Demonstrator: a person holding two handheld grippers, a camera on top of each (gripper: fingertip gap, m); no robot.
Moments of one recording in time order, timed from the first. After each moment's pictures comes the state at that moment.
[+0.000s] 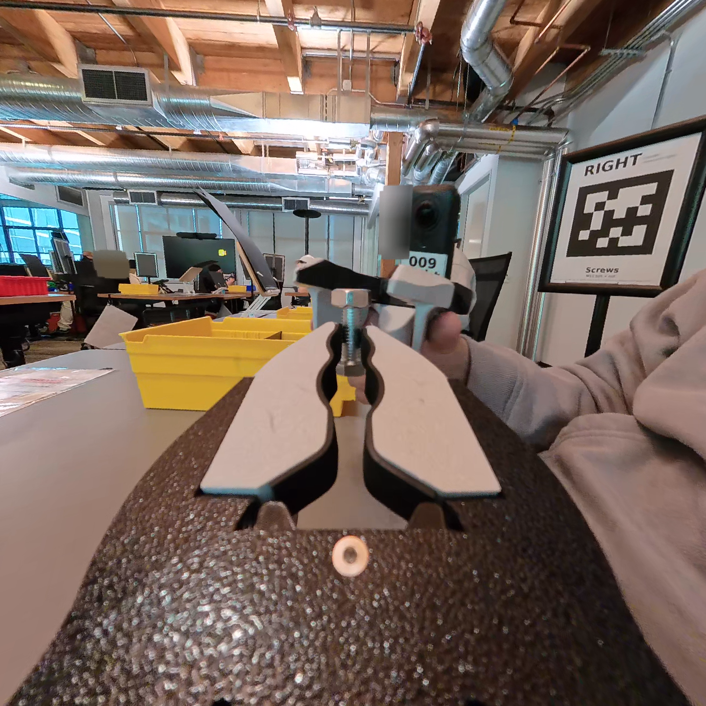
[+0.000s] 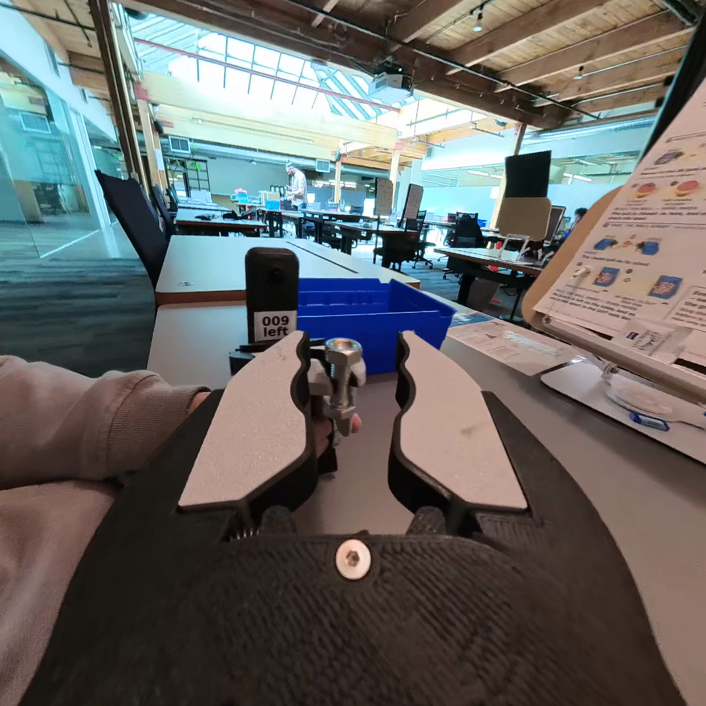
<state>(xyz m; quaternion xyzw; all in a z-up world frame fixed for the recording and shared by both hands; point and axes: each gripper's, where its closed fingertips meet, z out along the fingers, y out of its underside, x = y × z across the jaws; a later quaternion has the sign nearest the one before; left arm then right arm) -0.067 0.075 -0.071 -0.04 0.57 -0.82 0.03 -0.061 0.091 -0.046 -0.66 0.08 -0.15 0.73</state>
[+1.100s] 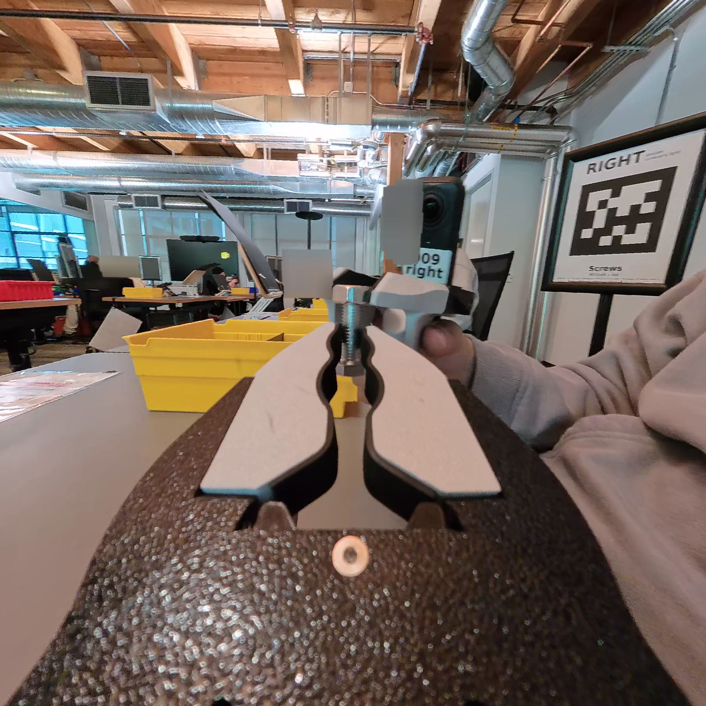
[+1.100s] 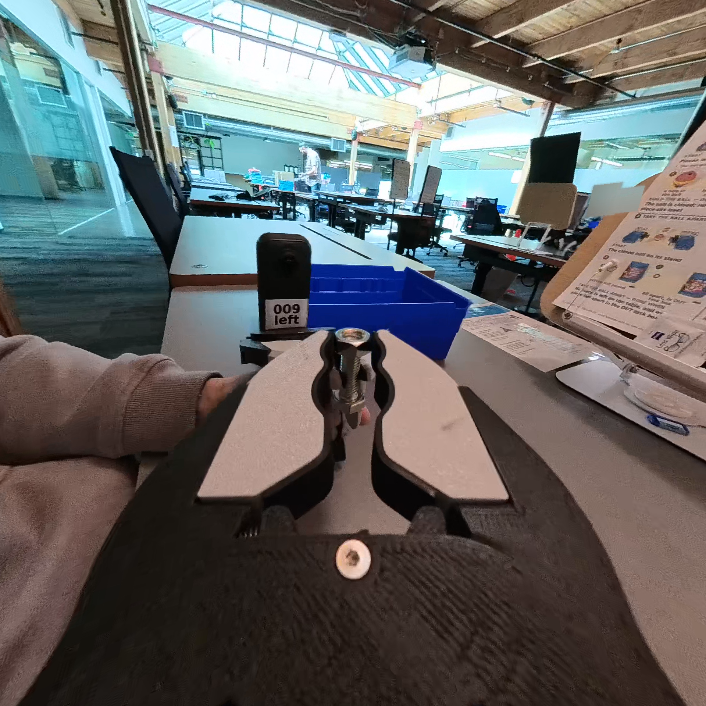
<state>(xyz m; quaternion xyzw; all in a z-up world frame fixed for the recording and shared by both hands) -0.069 0.075 -0.070 -0.04 0.57 -0.82 0.03 -0.066 0.095 -0.051 -0.68 0.07 -0.14 0.72</state>
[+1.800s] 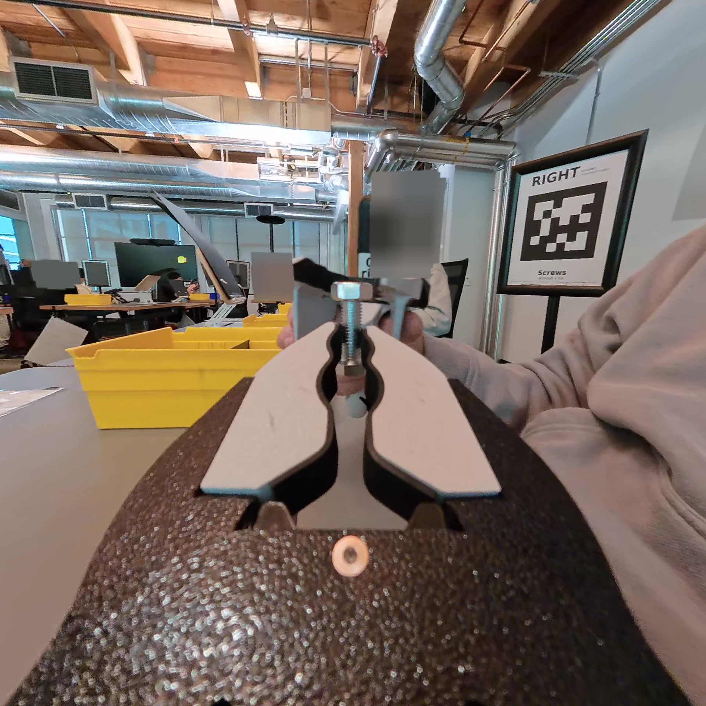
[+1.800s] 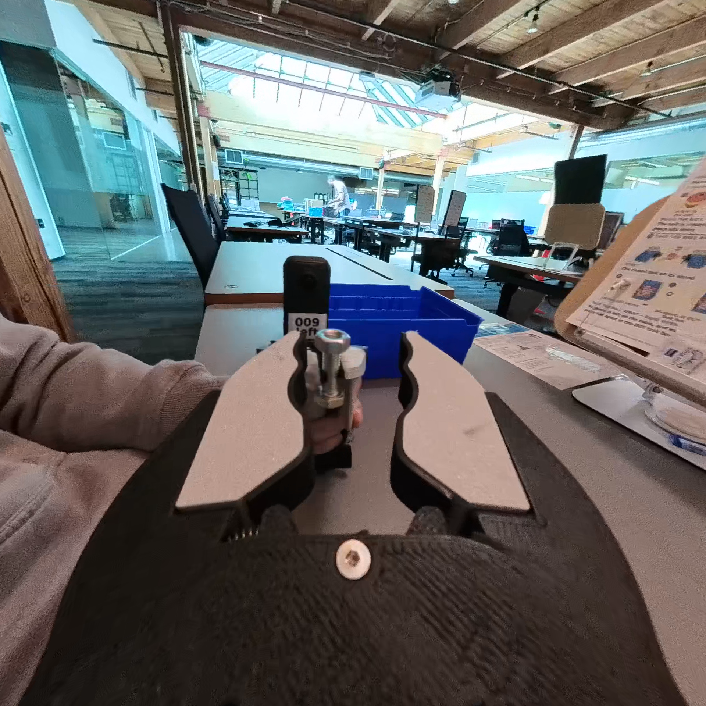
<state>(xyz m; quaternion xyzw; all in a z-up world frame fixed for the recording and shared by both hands) -0.081 0.073 -0.067 -0.01 0.56 -0.83 -0.01 -0.072 0.072 -0.038 -0.66 0.04 -0.11 0.75</state>
